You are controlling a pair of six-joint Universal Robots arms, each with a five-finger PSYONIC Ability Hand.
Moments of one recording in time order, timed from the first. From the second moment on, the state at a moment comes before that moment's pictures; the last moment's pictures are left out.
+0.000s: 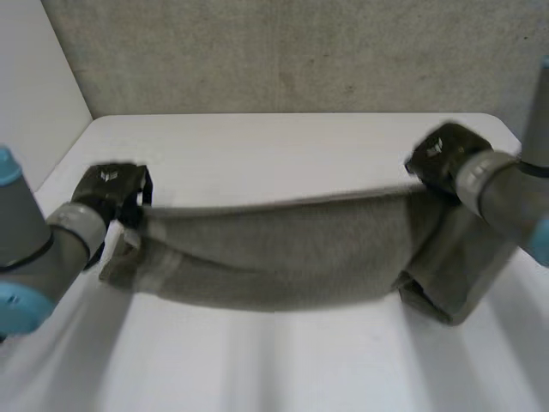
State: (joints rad) left arm 4.50 -1.94 -1.61 3.33 -1.44 3.35; right arm 1.93 -1.14 1.13 0.38 1.58 2.15; left_hand 1.20 1.22 1.22 1.22 1.03; right_hand 1.33 1.34 1.34 1.34 1.17
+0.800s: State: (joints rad) left arm 4.53 -2.04 -1.75 3.77 -1.42 3.22; right arm 2.01 -1.04 1.46 -0.15 1.52 2.21; left_hand 1.20 1.22 1.22 1.22 1.03; right_hand 1.34 1.34 1.34 1.34 1.18
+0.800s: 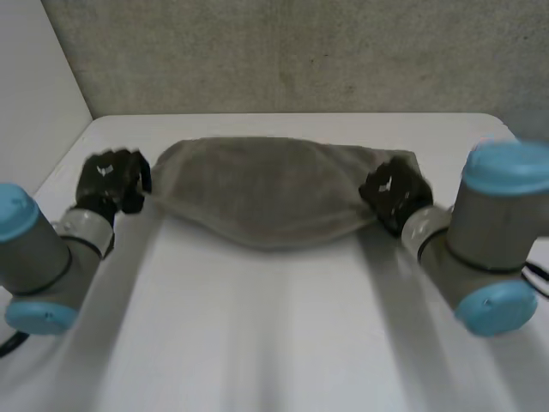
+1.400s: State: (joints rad) left arm 4.60 -1.97 -1.81 3.81 -1.42 3.31; right arm 1.83 -1.11 1.62 -0.14 1.52 2.81; left_hand 1.20 1.22 1.22 1.22 1.03; right_hand 0.46 0.46 0.46 0.46 0.28
